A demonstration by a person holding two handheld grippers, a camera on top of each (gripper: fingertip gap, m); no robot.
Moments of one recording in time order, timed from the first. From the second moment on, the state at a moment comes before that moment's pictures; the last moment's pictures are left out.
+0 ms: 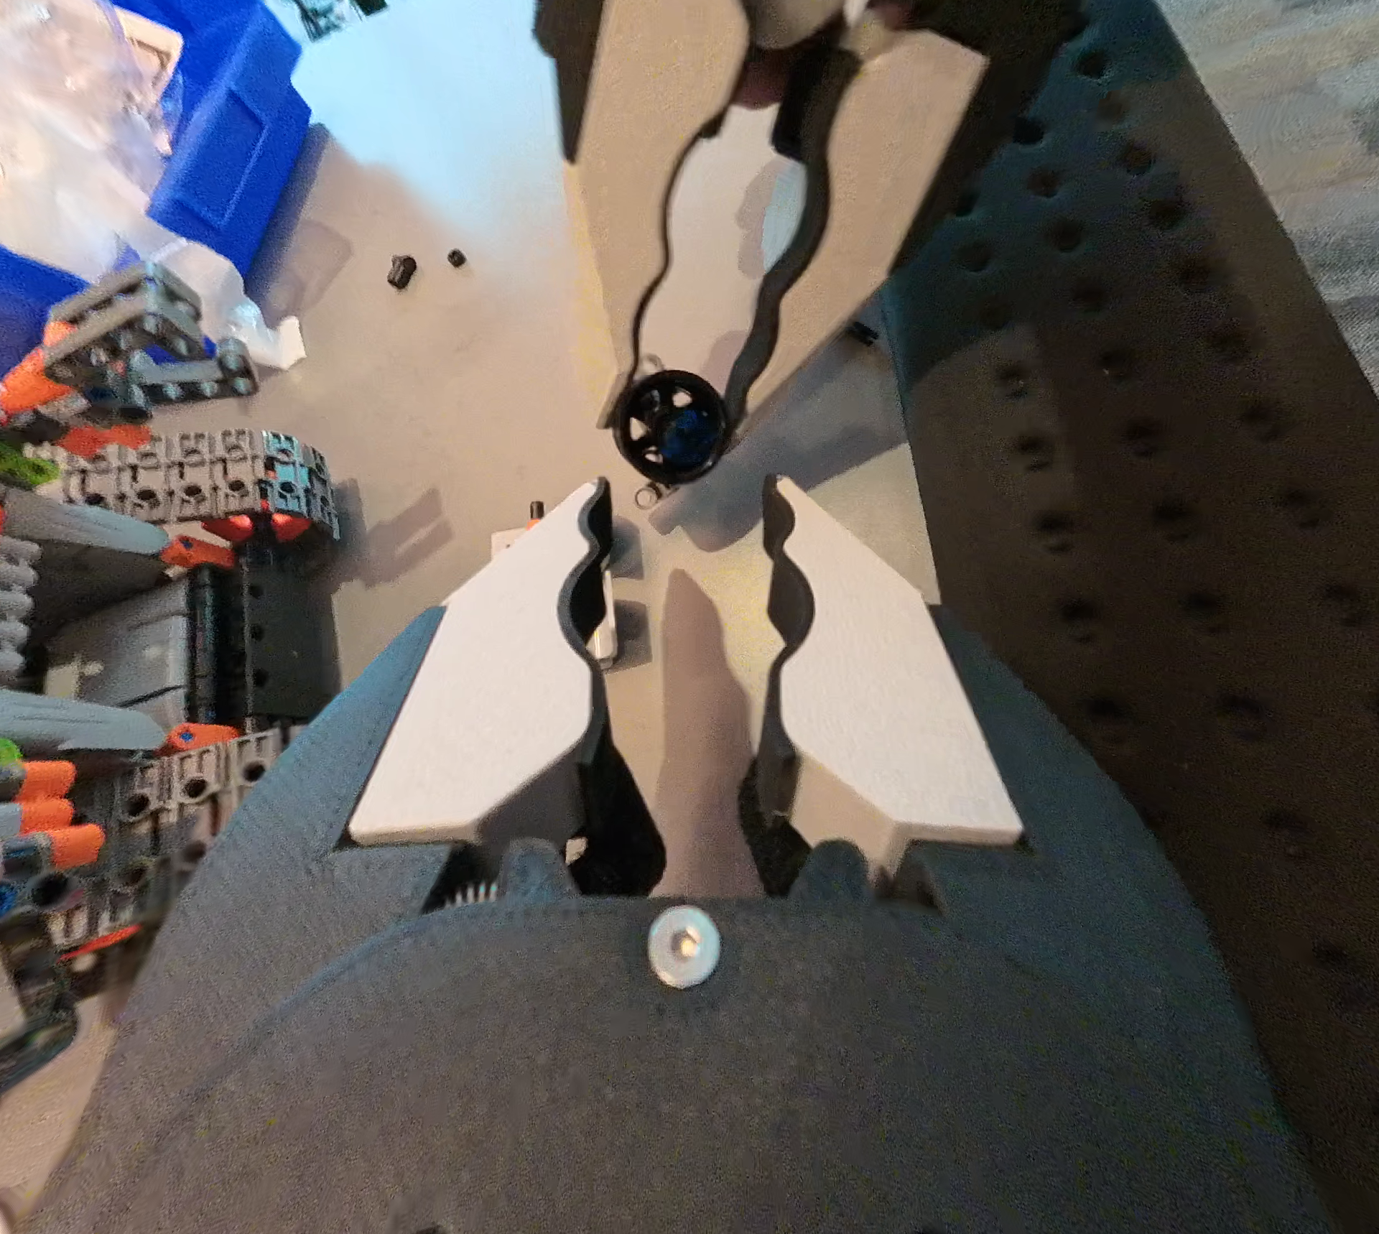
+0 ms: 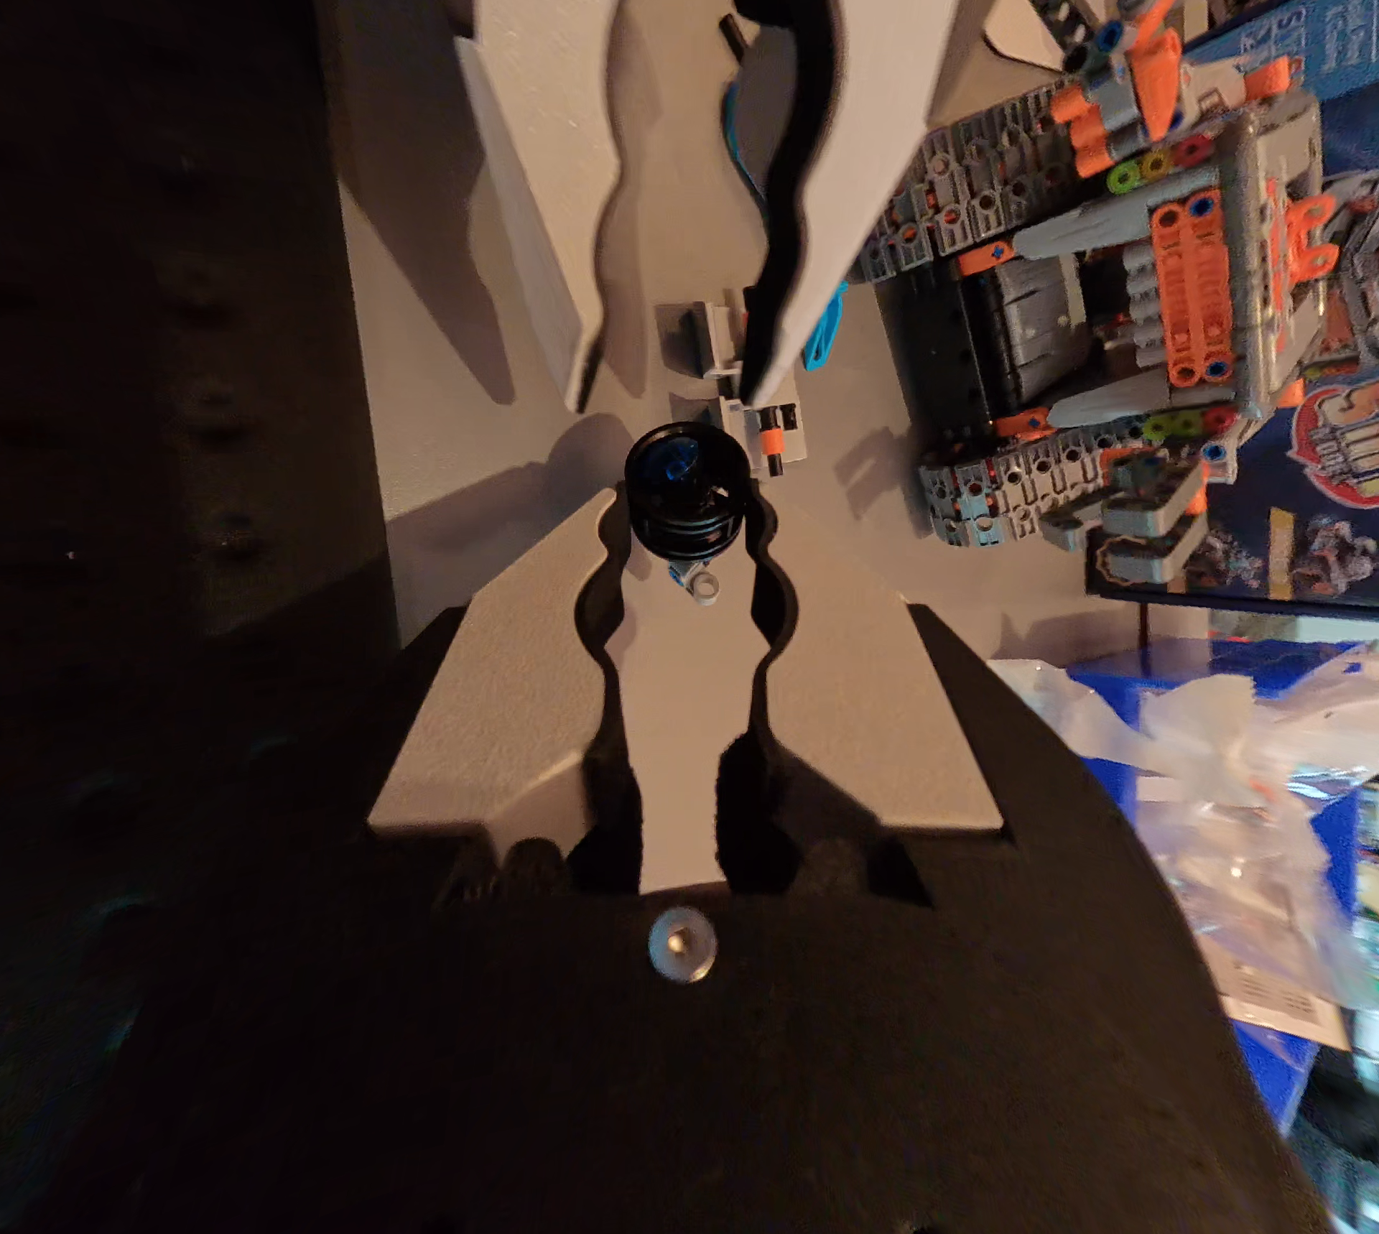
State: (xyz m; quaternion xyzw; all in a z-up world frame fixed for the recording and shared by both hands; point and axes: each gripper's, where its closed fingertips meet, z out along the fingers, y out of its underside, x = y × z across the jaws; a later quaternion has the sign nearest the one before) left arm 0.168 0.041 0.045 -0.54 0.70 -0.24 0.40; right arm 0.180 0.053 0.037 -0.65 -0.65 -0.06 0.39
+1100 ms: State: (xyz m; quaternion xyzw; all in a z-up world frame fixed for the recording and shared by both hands) left arm 0.175 0.051 0.060 -0.59 0.64 -0.32 0.37; right arm 0.175 0.055 0.049 -0.68 -0.59 0.04 0.43
